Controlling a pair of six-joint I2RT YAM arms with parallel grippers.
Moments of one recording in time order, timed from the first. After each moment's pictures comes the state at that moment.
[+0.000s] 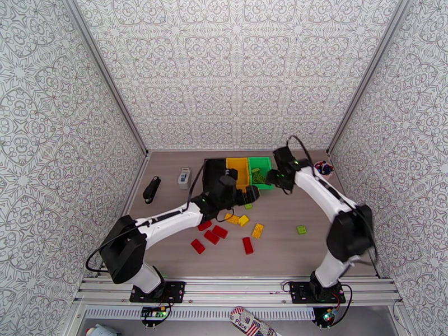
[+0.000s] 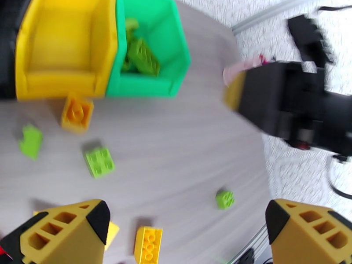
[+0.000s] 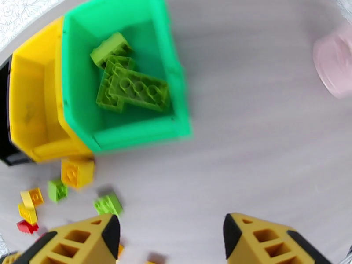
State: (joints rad) left arm -0.84 1.60 1.06 -0.01 0.05 -0.91; right arm 0.31 1.62 1.38 -0.87 0.09 0.55
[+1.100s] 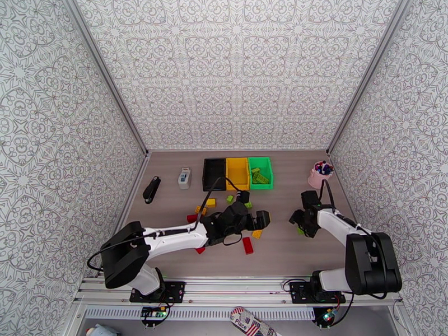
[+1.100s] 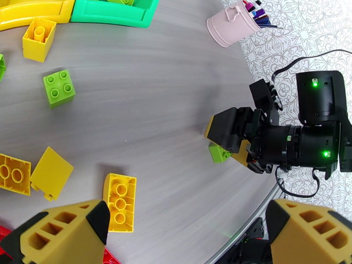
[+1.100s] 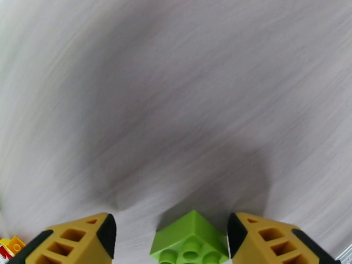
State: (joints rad) left arm -1.04 1.58 0.91 0.14 -0.06 -0.97; right arm 0.07 1.41 0.68 -0.59 0.03 0.73
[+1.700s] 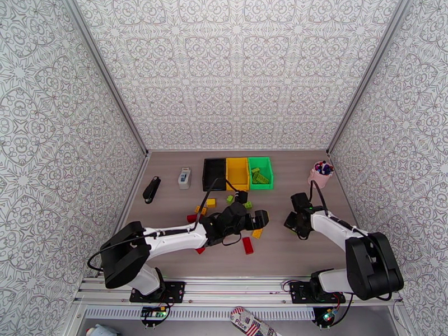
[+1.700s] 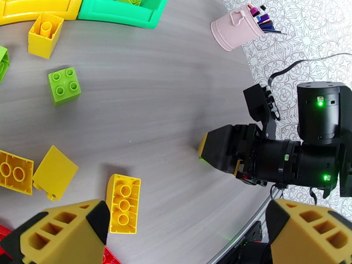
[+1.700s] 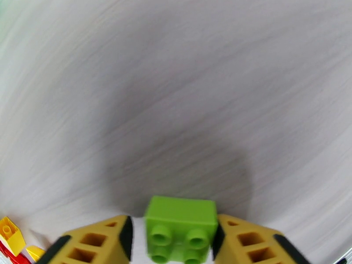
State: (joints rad) left arm -1.03 1.57 0.89 0.16 -0.06 -1.00; right arm 0.21 1.40 0.67 -0.59 0.06 0.78
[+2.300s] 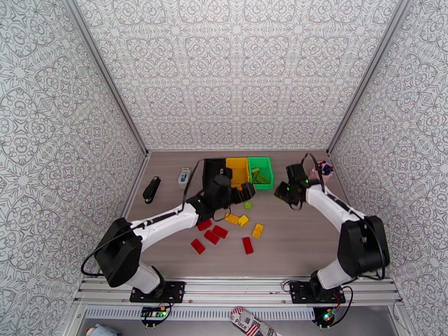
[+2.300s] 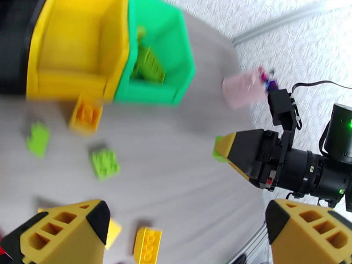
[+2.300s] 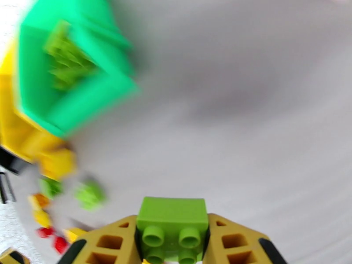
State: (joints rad) left arm -0.73 1.59 1.11 -0.01 0.09 -0.94; right arm 0.23 1.64 1.25 -0.64 -0.11 0.71
